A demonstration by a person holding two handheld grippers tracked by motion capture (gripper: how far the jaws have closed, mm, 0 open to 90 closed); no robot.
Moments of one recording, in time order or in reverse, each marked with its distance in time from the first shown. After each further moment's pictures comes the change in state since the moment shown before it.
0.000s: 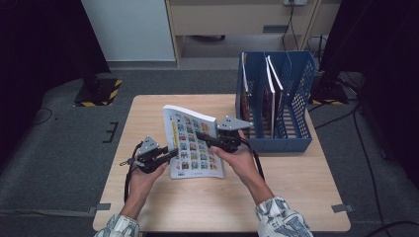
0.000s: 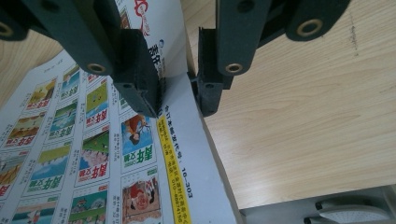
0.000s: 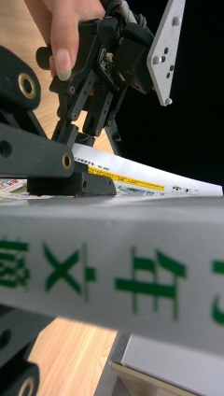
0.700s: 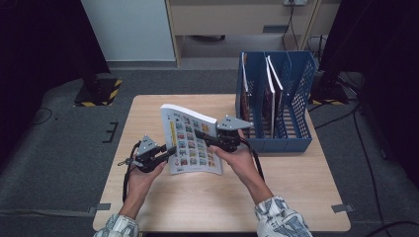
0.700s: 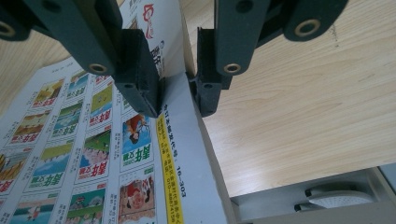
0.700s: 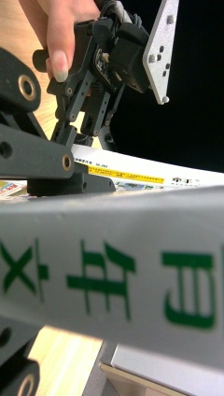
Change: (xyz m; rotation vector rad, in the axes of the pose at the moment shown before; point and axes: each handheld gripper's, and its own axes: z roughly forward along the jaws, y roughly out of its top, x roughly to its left) left arm 0.000 0.003 -0.005 -0.031 0.030 0.031; right arm 0.002 0.003 0.000 -0.037 0.007 -0.010
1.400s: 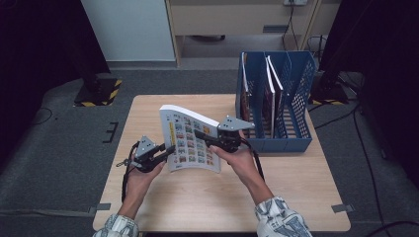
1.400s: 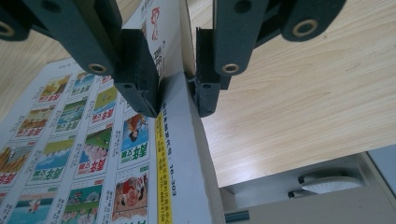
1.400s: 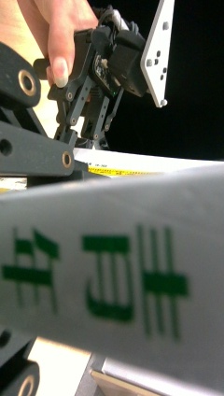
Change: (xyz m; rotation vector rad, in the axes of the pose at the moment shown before) left arm 0.001 0.000 -0.005 -0.037 0.009 0.029; right arm 0.001 0.000 -0.002 -0.033 0.029 -0.010
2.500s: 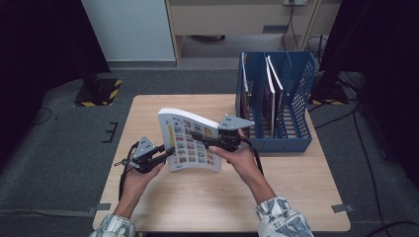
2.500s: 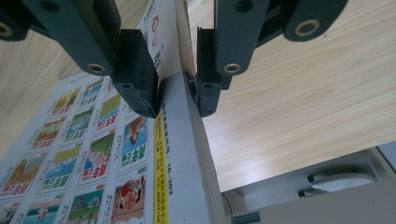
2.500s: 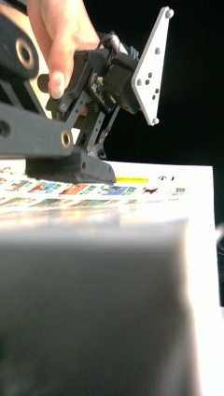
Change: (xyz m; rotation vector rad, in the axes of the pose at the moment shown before) left arm 0.001 0.001 -0.005 0.016 -0.030 0.043; right arm 0.003 0.010 -0.001 -0.021 0.064 -0.016
